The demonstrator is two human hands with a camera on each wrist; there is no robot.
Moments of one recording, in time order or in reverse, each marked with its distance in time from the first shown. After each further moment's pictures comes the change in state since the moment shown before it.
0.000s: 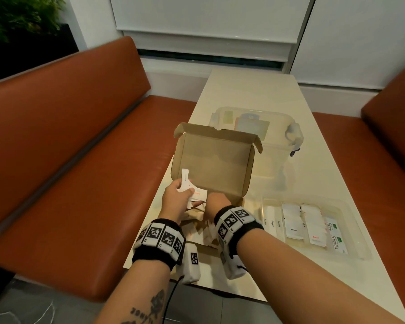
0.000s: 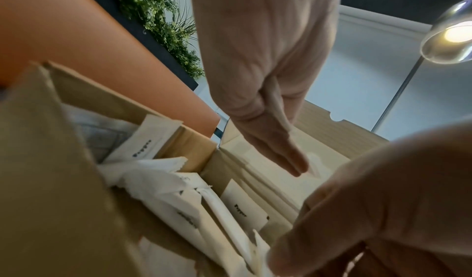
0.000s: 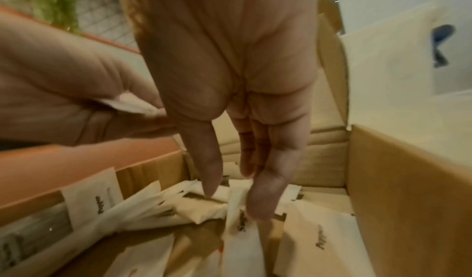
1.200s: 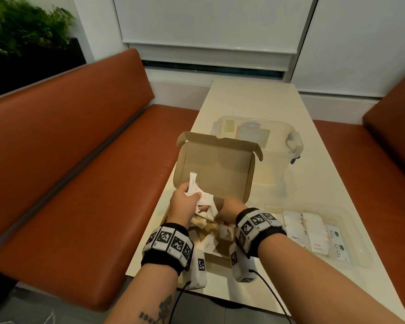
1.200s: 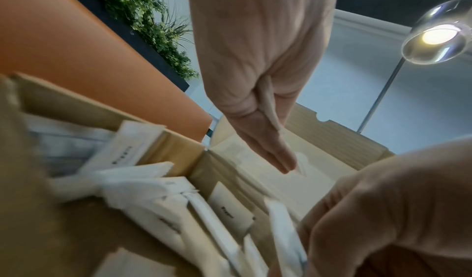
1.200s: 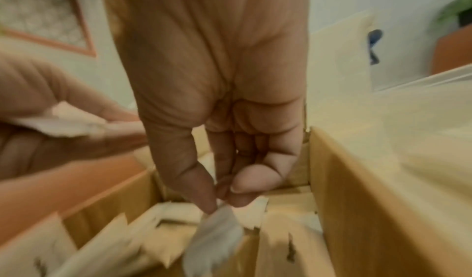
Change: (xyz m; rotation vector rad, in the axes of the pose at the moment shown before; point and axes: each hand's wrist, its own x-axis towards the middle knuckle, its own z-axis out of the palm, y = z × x) left_hand -0.004 0.009 0.010 0.135 0.032 0.093; right_hand -0.013 0.025 -0.024 0.114 -0.078 0.024
